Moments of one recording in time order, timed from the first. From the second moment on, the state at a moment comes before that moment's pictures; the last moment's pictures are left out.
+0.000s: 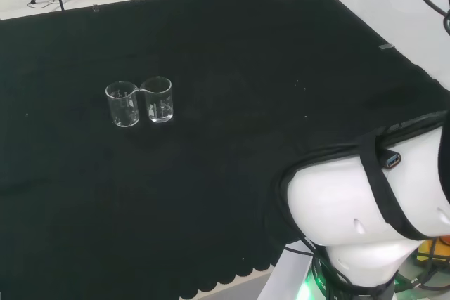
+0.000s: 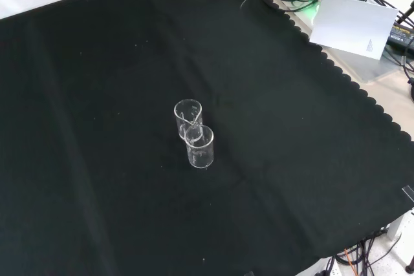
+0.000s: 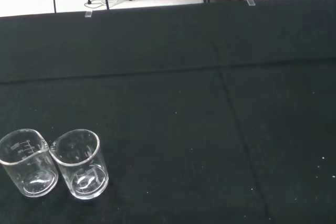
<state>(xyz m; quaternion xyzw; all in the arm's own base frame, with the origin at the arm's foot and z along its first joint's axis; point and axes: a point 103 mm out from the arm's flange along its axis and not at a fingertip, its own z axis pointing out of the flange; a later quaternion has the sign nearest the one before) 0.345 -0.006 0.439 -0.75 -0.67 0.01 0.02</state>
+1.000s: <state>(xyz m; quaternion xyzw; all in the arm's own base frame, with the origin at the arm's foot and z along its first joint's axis) 0.423 -0.022 0.307 -0.71 -0.70 0.00 0.11</state>
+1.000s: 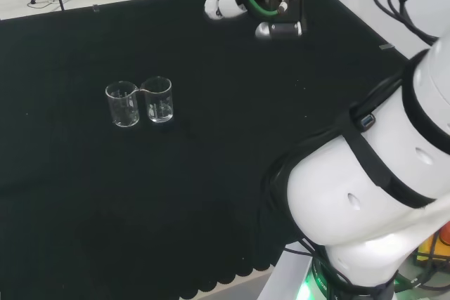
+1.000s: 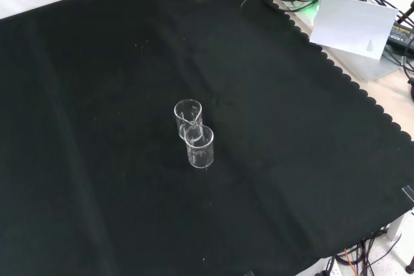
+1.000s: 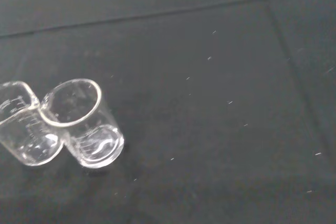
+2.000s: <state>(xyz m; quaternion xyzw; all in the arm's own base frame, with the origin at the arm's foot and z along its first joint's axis) 0.457 -0.006 0.194 -0.67 -0.72 -0.02 0.19</state>
